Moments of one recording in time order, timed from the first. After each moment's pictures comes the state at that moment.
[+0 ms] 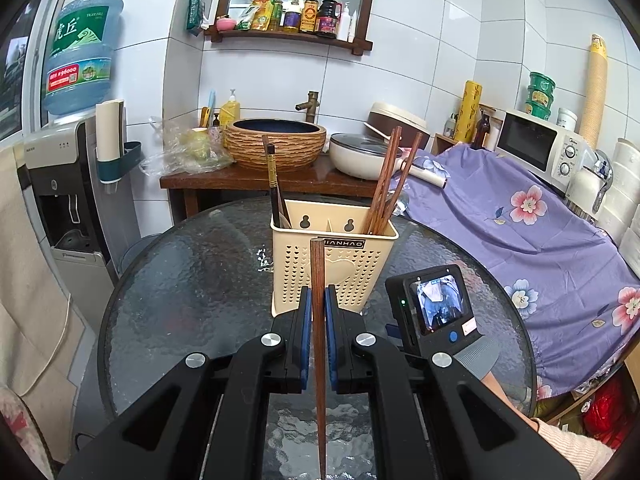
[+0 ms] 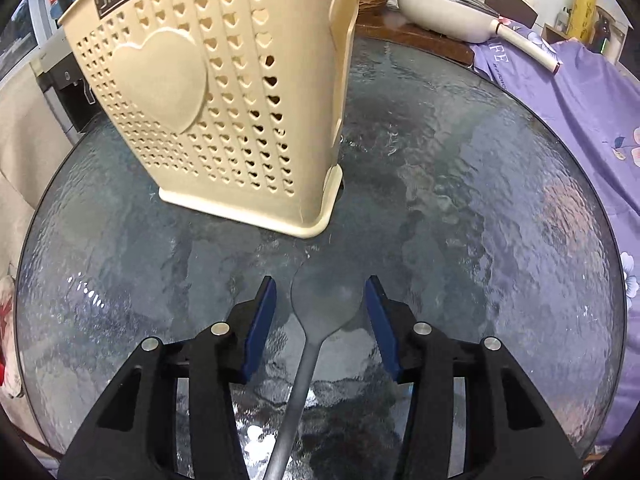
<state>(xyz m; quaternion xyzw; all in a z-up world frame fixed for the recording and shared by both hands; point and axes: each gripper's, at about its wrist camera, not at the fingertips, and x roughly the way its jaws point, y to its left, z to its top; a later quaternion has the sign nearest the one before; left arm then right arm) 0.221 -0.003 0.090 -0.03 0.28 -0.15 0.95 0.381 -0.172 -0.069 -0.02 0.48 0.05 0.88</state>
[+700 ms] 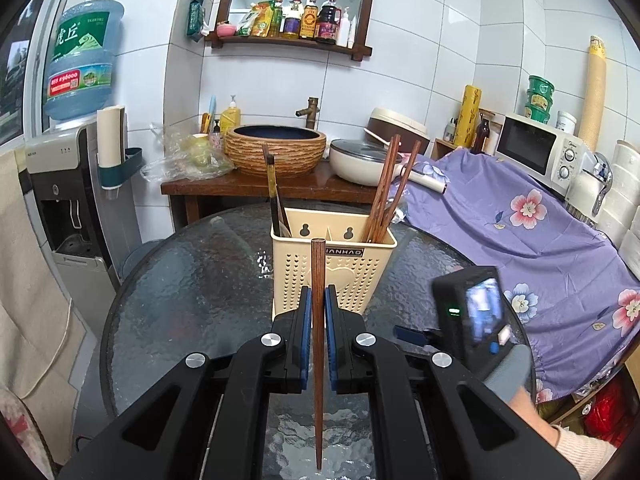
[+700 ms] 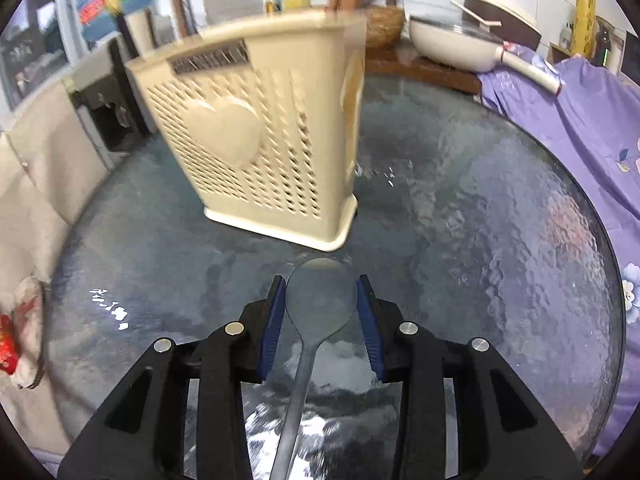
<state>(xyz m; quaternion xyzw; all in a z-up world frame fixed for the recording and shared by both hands) 0.222 -0.001 0.094 -0.03 0.26 -0.14 0.95 0.340 -0.184 -0.030 0.00 0.42 0.10 0.90</state>
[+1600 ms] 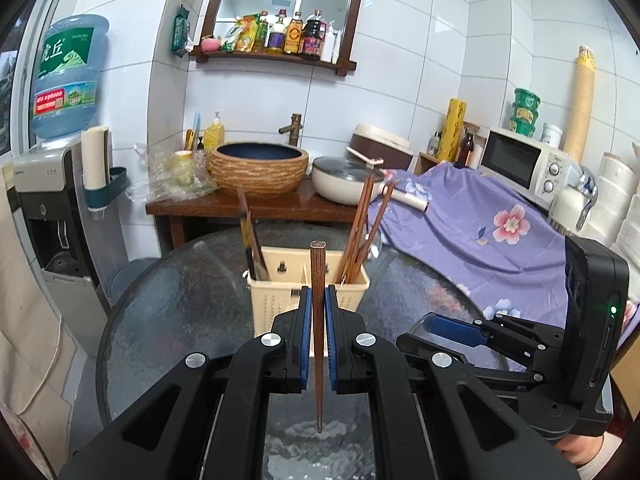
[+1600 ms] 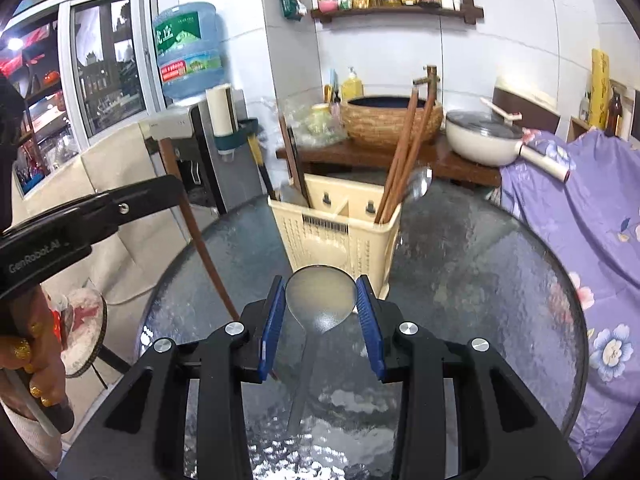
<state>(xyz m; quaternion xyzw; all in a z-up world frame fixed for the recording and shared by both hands) 0.233 -0.012 0.141 -0.04 0.25 -0.17 0.95 0.265 -0.188 0.108 0.00 0.30 0.18 0.94</state>
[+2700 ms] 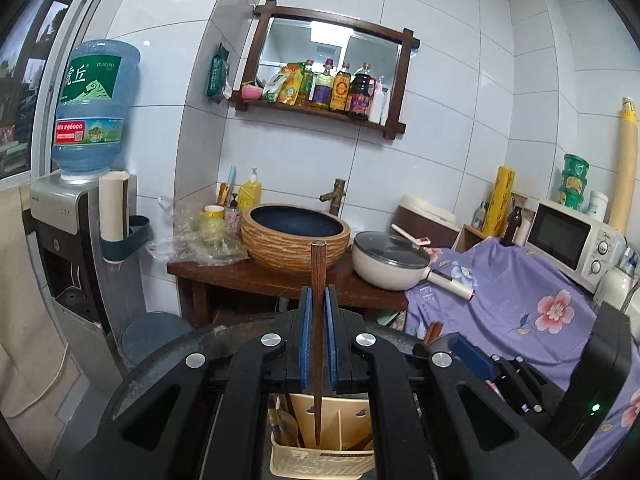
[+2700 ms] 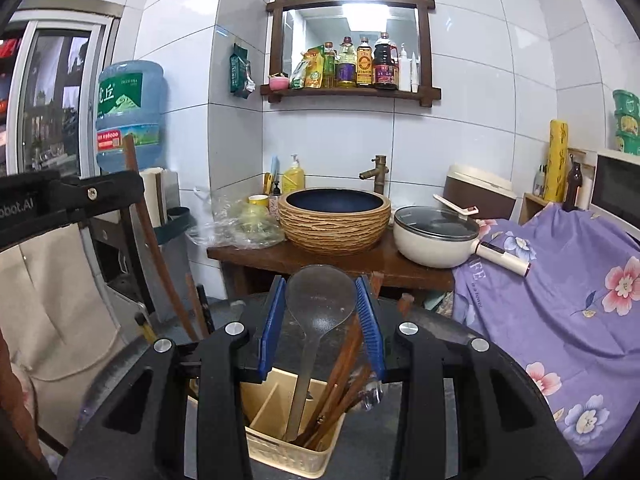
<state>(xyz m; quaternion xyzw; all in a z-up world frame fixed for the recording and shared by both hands) 0.345 -0.017 0.188 -0.08 0.16 -0.09 0.98 0.383 -0.164 0.158 -0.02 0.15 0.07 0.99</state>
